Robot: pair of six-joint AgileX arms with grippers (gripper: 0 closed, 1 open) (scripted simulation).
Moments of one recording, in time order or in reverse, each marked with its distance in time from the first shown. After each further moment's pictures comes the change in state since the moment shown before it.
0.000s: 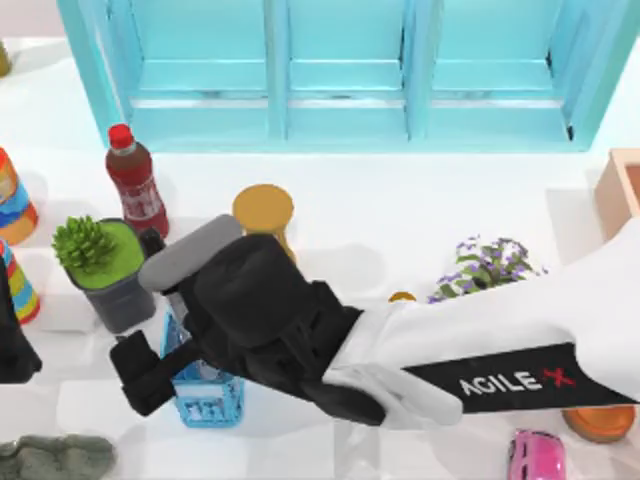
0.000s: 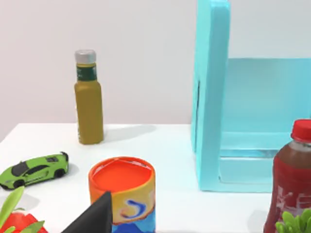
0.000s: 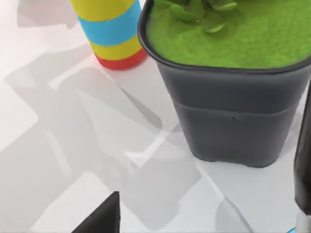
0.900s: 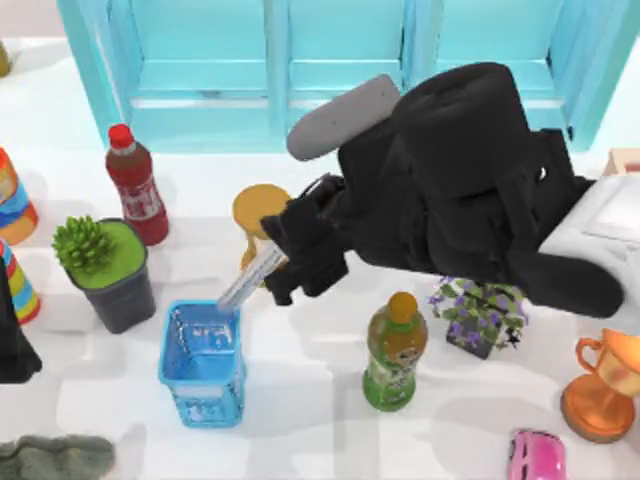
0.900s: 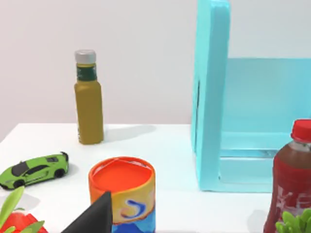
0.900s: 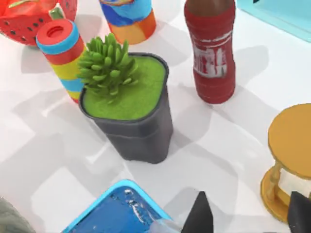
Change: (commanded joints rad) left arm 0.000 0.000 0.000 0.000 0.000 0.000; right arm -0.203 -0.534 -0.112 -0.409 -0.168 -0.111
